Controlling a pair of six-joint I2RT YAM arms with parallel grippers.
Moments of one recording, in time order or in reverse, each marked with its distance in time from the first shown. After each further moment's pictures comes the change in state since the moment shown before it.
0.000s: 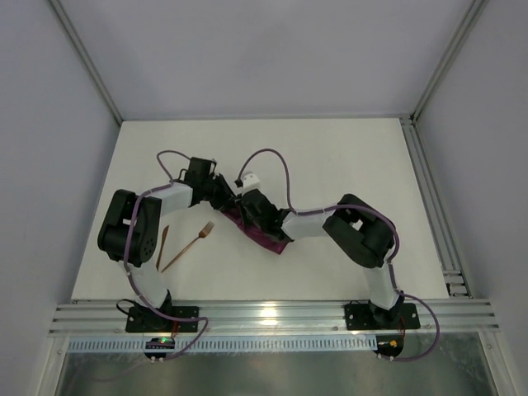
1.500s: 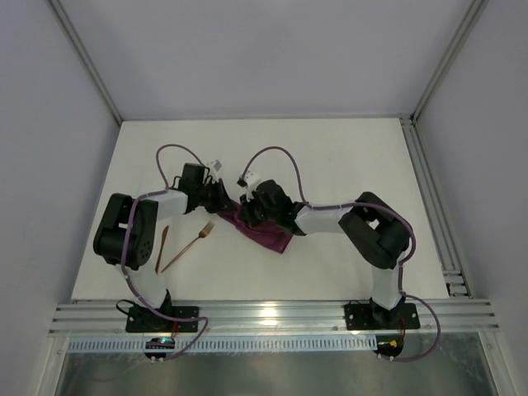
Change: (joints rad) left arm 0.039 -0.035 -0.106 0.111 0.067 0.373; right arm -0.094 -0.099 -0.077 -0.007 -0.475 -0.094
